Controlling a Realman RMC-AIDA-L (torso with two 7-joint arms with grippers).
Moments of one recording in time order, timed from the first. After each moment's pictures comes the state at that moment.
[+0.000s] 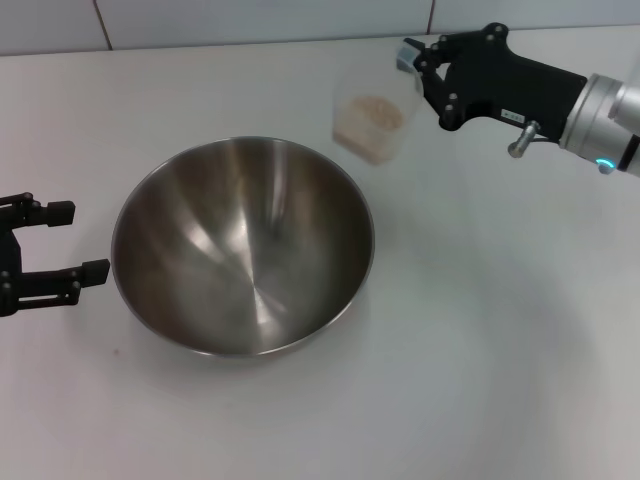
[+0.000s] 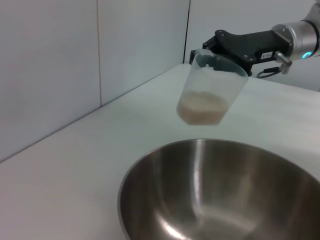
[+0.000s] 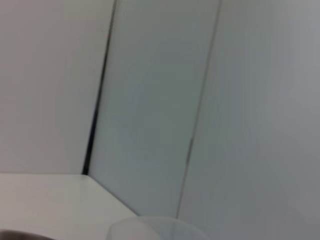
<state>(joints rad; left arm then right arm) -0.23 -2.05 0.80 1.25 1.97 1.72 -1.57 0.68 2.09 -0.59 -0.42 -1.71 -1.30 0.74</state>
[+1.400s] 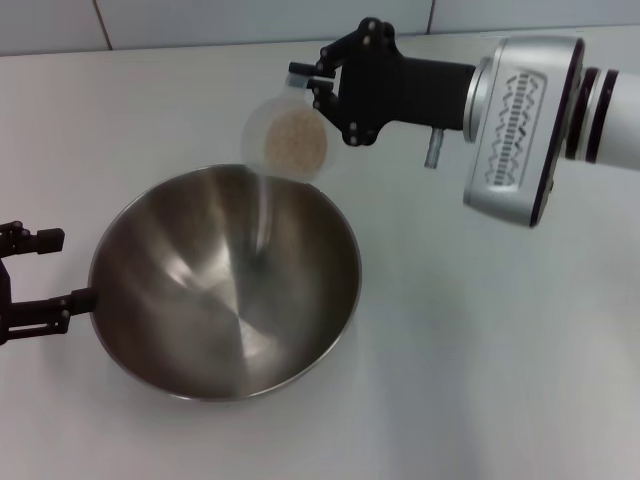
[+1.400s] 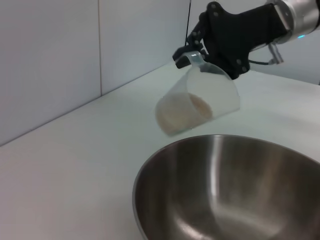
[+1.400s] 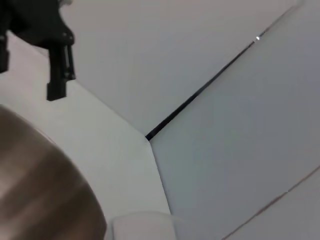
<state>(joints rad) -0.19 -2.05 0.78 1.22 1.98 1.72 -1.51 0.49 2.09 -1.48 -0.96 -1.39 -0.91 0.56</state>
